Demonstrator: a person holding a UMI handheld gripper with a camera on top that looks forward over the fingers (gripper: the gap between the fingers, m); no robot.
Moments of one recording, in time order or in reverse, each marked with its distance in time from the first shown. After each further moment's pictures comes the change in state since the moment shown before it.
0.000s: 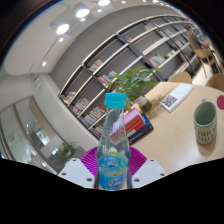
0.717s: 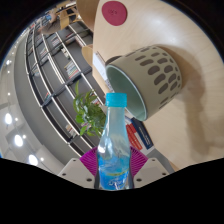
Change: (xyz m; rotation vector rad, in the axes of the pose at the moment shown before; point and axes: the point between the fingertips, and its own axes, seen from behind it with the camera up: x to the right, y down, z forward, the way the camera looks) arm 0.124 -0.101 -0.023 0.062 -0.062 1.426
